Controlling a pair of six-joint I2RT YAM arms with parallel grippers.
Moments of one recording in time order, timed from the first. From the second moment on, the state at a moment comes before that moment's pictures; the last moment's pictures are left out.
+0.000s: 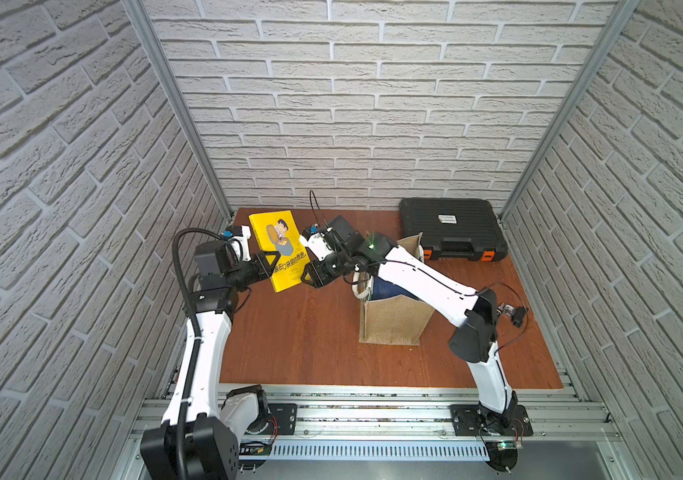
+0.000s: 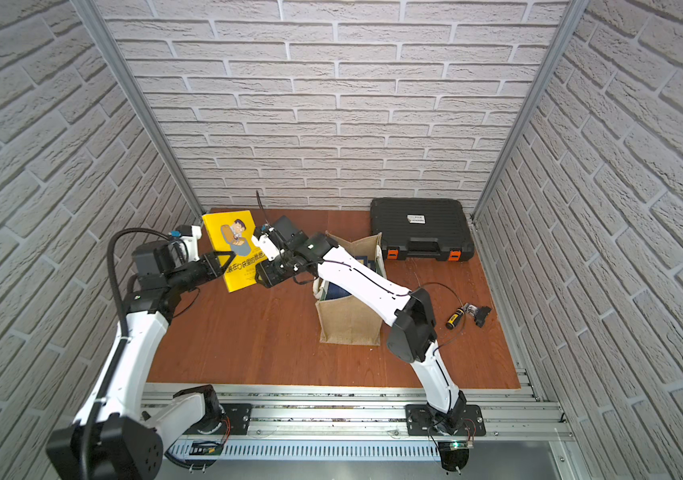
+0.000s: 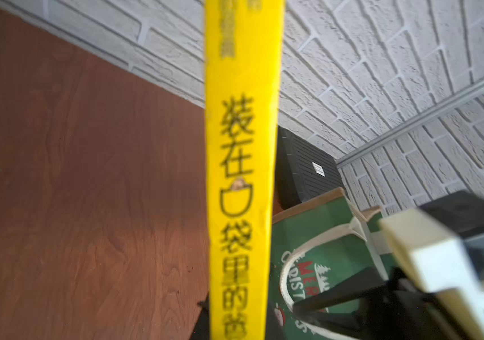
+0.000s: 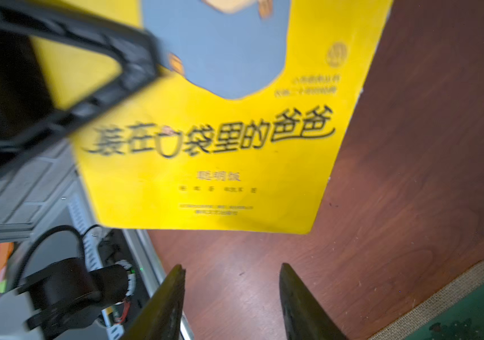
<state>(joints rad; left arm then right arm) 0.17 0.99 0.94 -0.42 0.68 -0.36 0.86 2.05 2.18 -0.90 -0.25 0.29</state>
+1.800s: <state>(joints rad) -0.07 1.03 0.96 0.24 1.19 -0.93 0.56 1.54 1.60 -0.39 -0.76 0.76</state>
